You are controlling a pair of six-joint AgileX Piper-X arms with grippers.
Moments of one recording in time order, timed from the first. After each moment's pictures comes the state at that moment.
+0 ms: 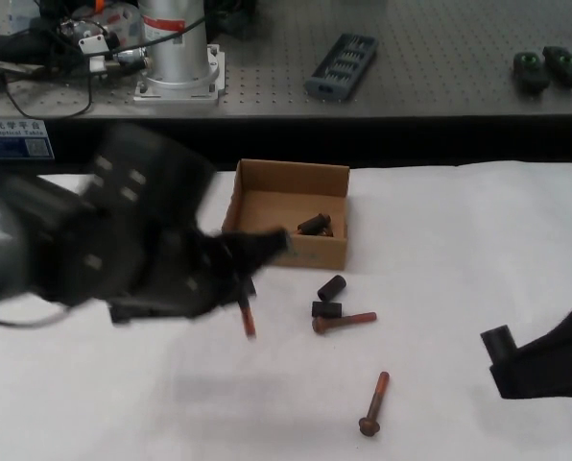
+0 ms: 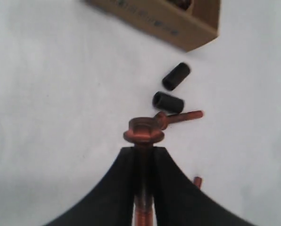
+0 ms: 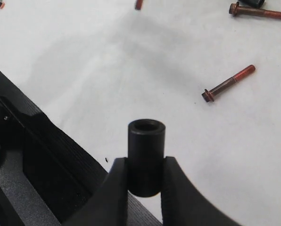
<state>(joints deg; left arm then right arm) -34.5 91.1 -53.6 11.8 1.7 -49.1 30.6 54.3 -48.6 58.9 -28.6 2.9</state>
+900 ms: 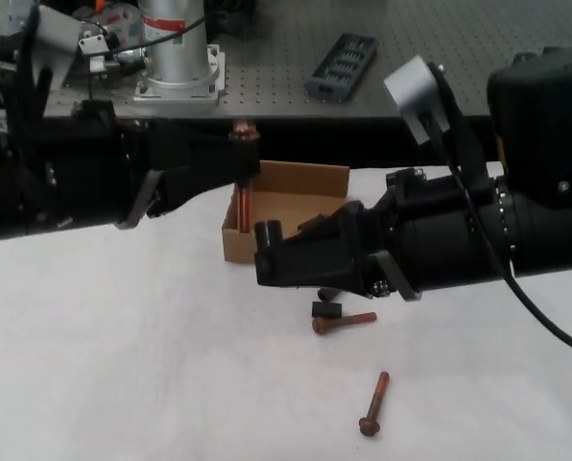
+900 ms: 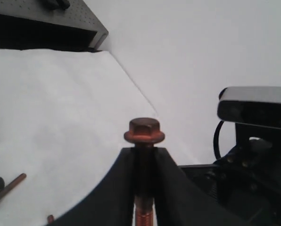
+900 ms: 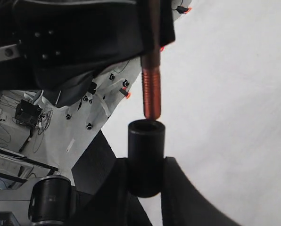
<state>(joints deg) -21.7 65.5 -43.2 -15.4 42.3 -33.1 44.6 71.9 -48.6 9.9 -38.6 31.7</state>
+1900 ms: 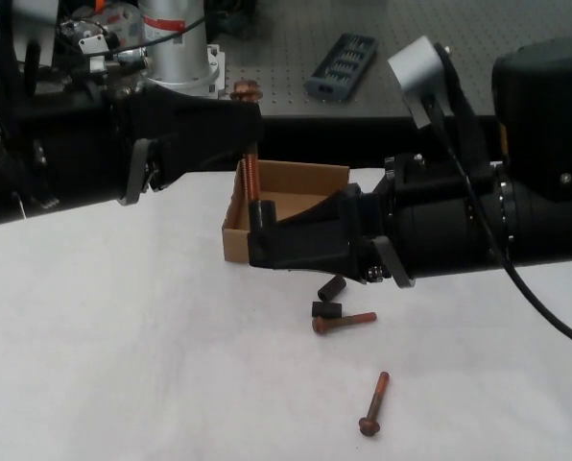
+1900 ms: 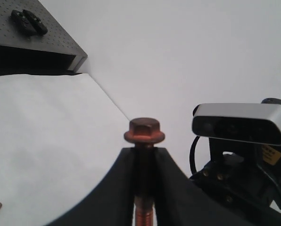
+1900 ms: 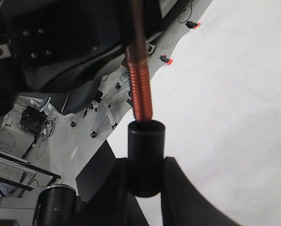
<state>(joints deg) -21.7 65.5 -43.2 -20.7 43.5 -36.4 44.6 71.9 -48.6 6.2 -38.7 32.5</state>
